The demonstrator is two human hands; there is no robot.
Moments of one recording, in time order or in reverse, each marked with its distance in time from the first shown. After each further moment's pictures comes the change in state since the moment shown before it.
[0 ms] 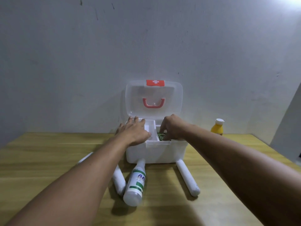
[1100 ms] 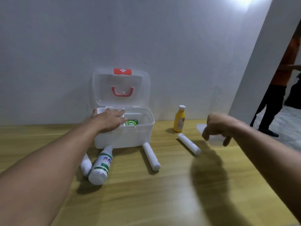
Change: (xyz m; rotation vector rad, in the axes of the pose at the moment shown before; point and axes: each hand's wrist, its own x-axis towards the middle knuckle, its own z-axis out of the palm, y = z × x) left_hand 0.014 0.007 0.014 0.059 -0.016 0.114; right_hand -0.181 0.106 -0.066 0.147 -0.164 0.862
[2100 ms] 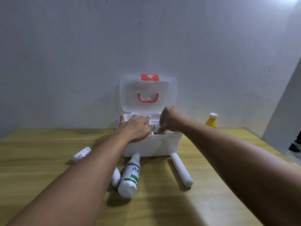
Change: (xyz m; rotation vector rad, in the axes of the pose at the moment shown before) left_hand -0.005 0.006 -0.001 -0.014 0.040 -0.005; right_hand 0.047 -0.192 0.064 -0.027 0.231 -0.801
